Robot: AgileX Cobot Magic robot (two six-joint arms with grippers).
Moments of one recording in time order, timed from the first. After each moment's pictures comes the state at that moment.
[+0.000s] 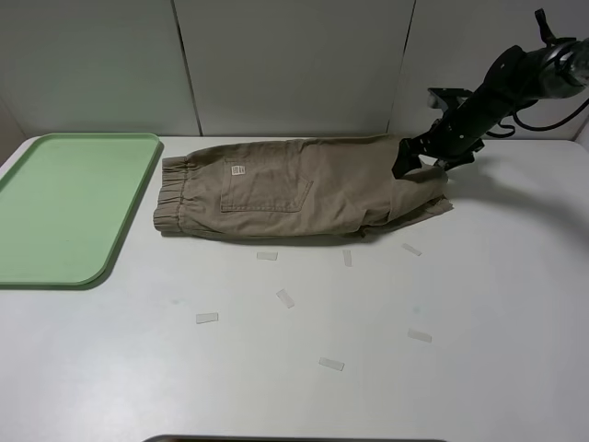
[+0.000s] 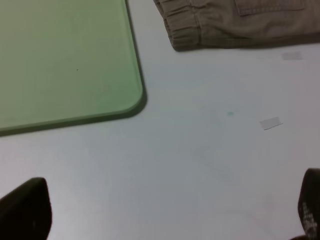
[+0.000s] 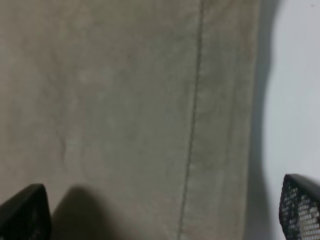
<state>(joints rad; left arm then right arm) -0.17 -0.01 -0.48 0.01 1.07 -0.03 0.02 2.41 -1.81 0.43 0.75 -0.60</state>
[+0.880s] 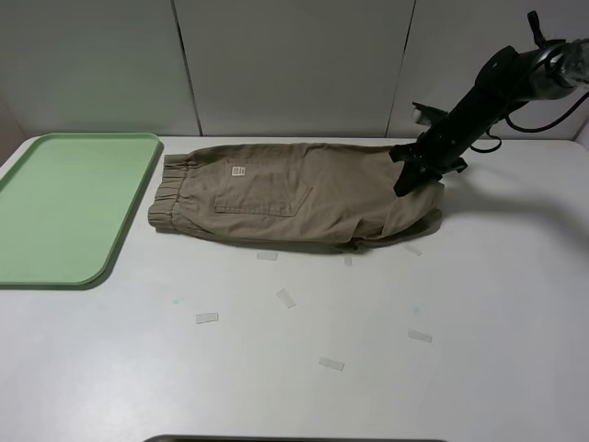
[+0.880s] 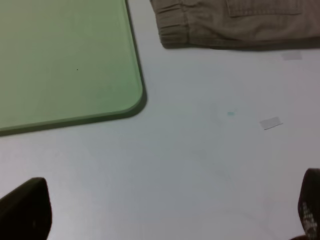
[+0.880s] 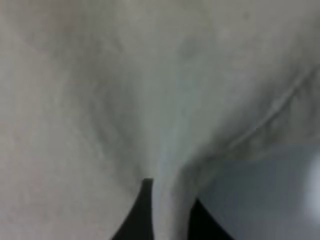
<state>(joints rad) -0.17 -0.01 -0.48 0.01 1.07 -0.03 0.04 2.41 -1.81 0.50 1.02 -0.59</state>
